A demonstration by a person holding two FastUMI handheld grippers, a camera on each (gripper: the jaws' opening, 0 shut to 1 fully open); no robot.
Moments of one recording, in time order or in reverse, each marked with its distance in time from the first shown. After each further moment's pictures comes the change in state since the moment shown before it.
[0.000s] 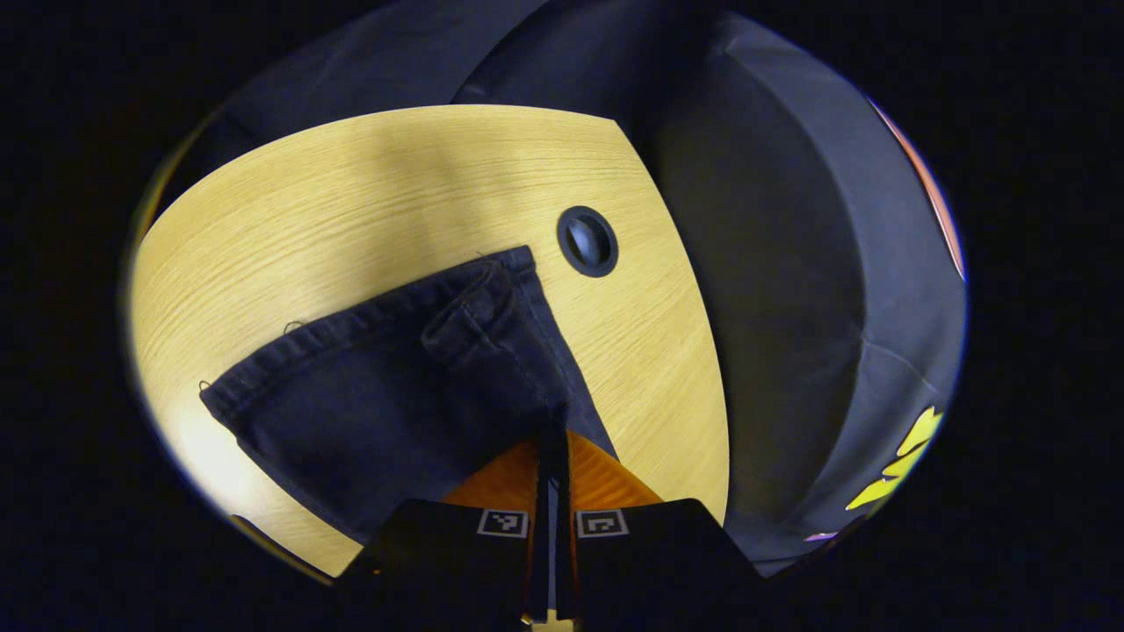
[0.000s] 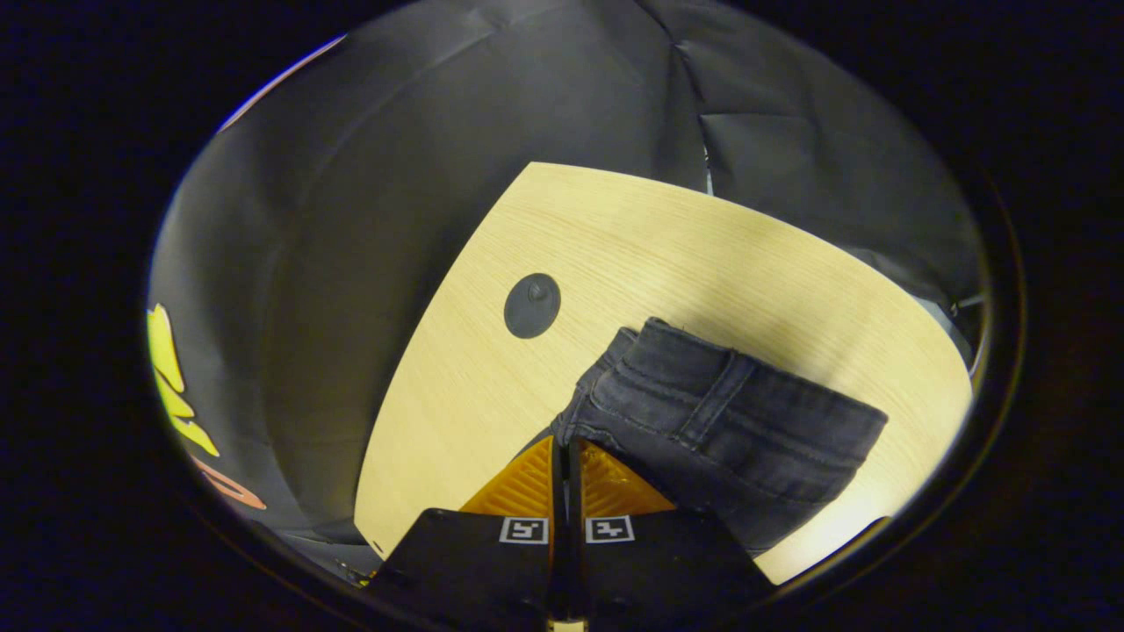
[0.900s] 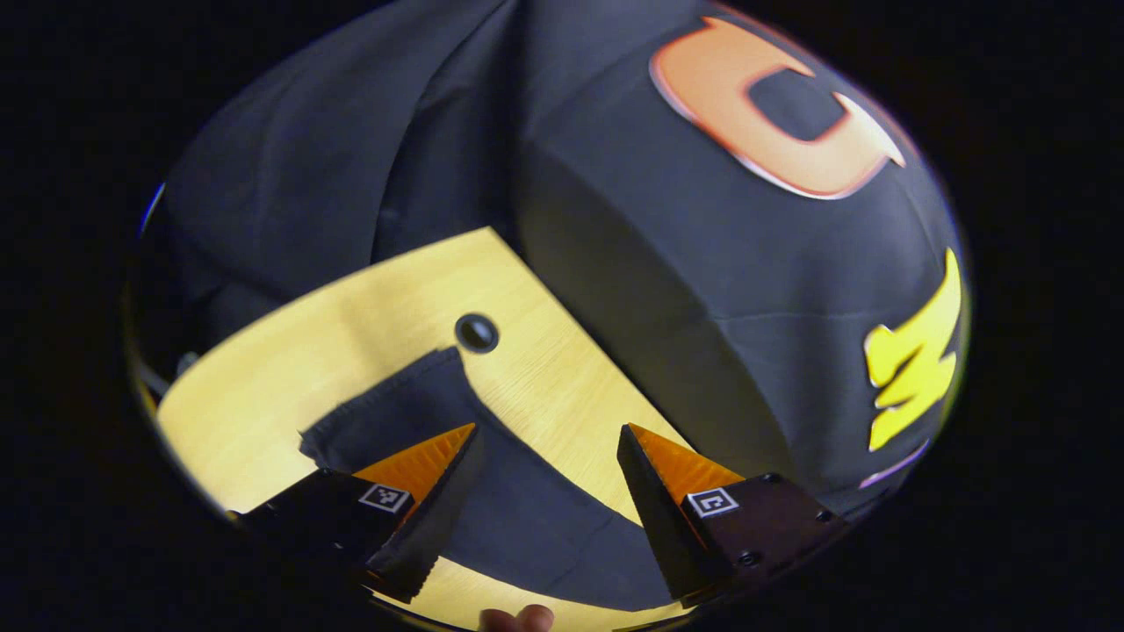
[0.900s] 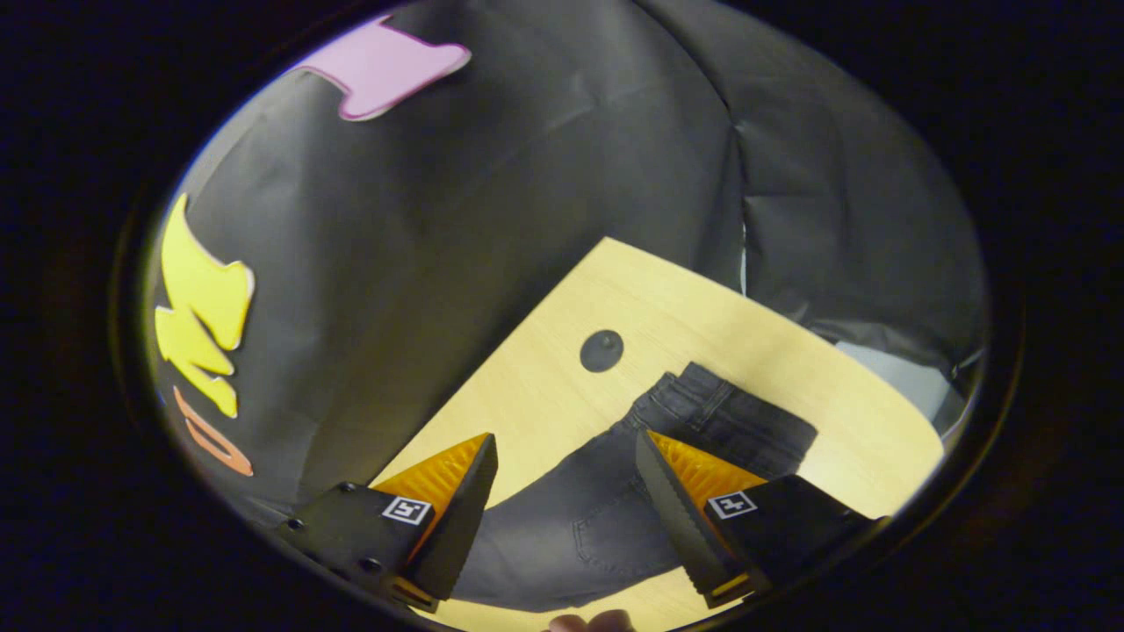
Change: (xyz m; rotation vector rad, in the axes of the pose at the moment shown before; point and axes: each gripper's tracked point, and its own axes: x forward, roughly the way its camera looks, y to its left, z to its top) left arm -0.145 -0.104 0.004 0.462 -0.317 -0.114; right arm -0.113 0.045 0.006 -0.195 -0.228 0.121
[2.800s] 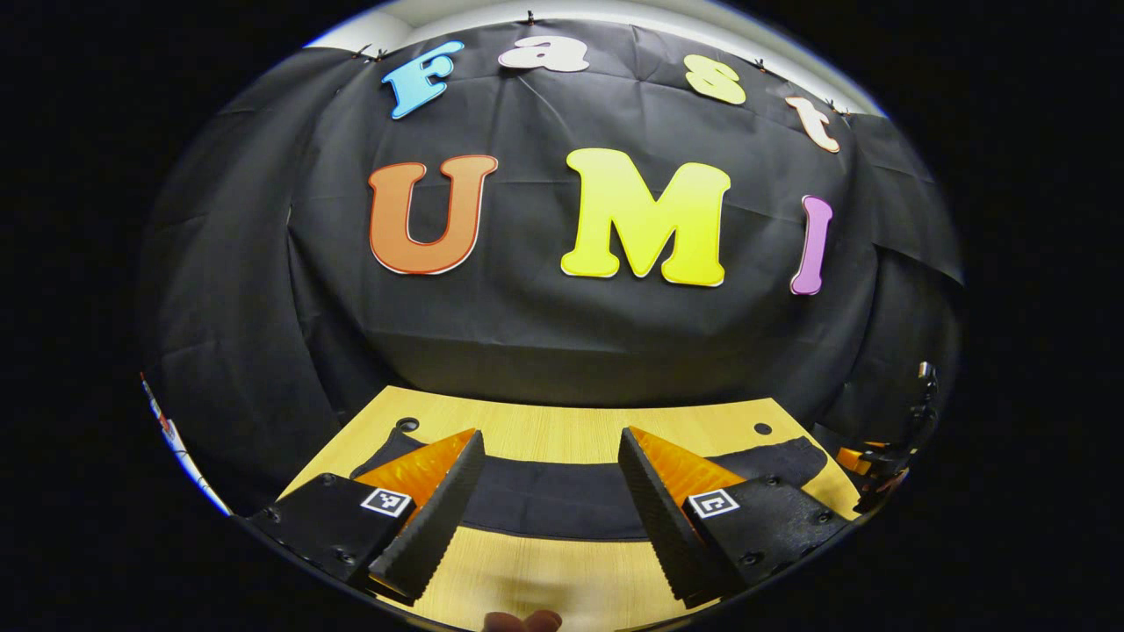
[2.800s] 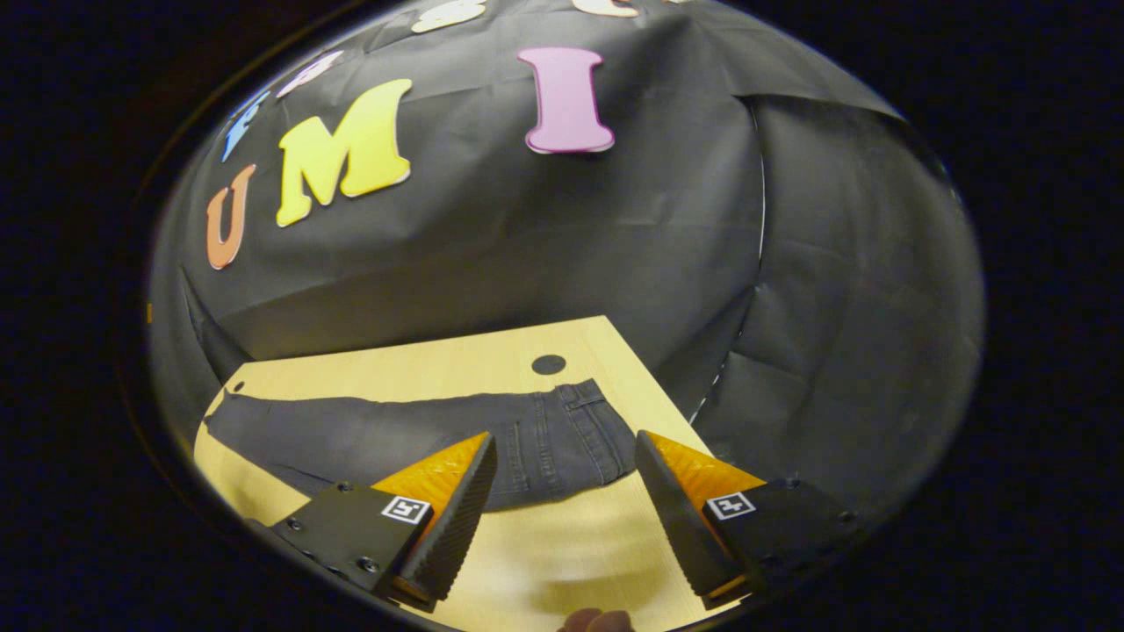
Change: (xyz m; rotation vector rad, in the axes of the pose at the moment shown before) left arm -0.220 -0.152 -0.143 0.631 -0.340 -0.126; right arm -0.044 -0.101 -0.013 -0.577 -0.294 -0.016
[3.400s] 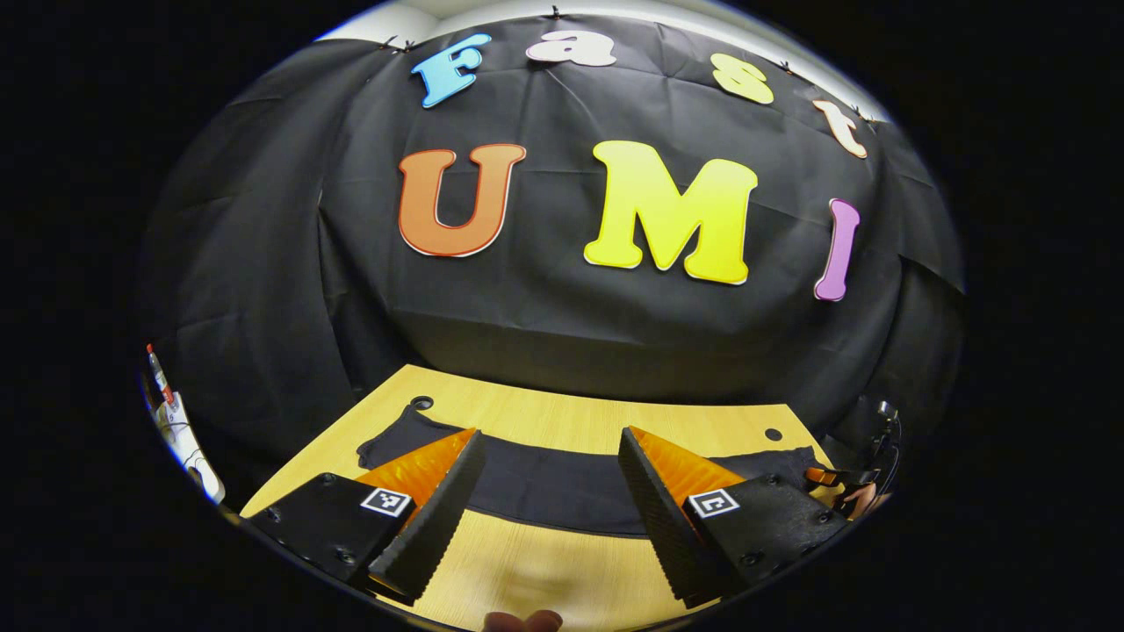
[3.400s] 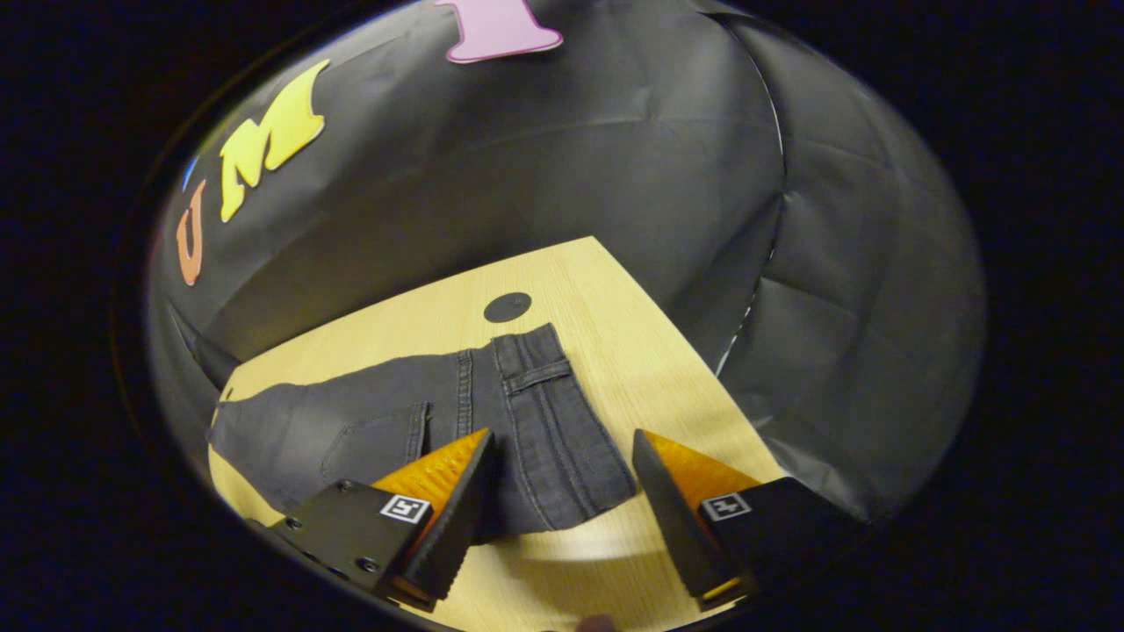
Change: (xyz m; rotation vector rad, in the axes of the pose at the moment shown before) left arm -0.007 0.001 -0.014 -0.060 0.038 0.099; right arm 0.116 -0.031 -0.053 0.127 0.208 0.069
